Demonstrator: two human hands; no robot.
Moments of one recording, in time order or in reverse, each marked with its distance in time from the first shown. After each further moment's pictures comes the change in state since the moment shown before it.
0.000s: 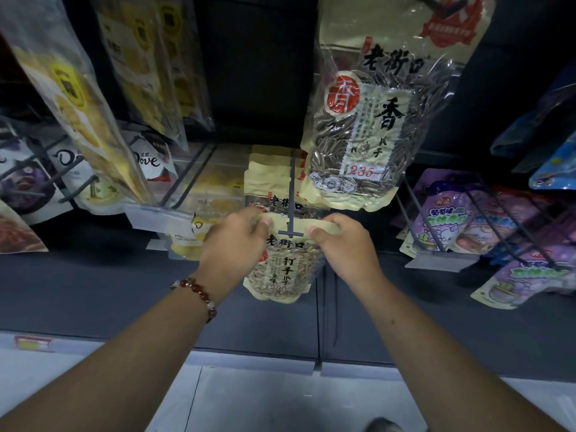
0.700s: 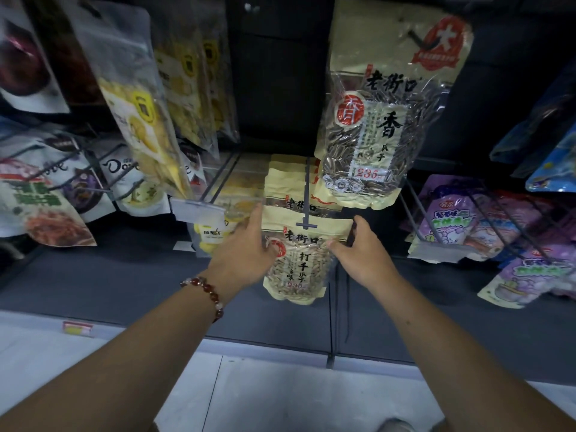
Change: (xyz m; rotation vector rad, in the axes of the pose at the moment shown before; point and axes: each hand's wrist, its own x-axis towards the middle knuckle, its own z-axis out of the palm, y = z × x) left_hand -0.029 -0.020 -0.018 0.076 -0.185 0.020; right_hand -0.026 0.006 -0.013 -0.066 -0.081 -0.022
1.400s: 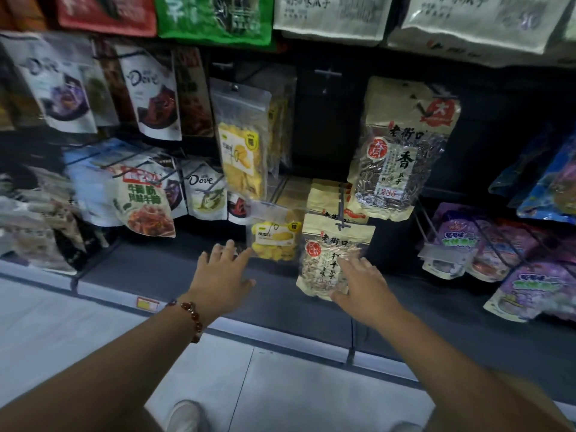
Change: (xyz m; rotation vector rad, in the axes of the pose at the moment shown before) left_hand -0.144 -0.064 -0.075 0.602 -0.022 -0.060; right_hand -0.122 -0.035 0.021 -0.714 -0.218 -0.274
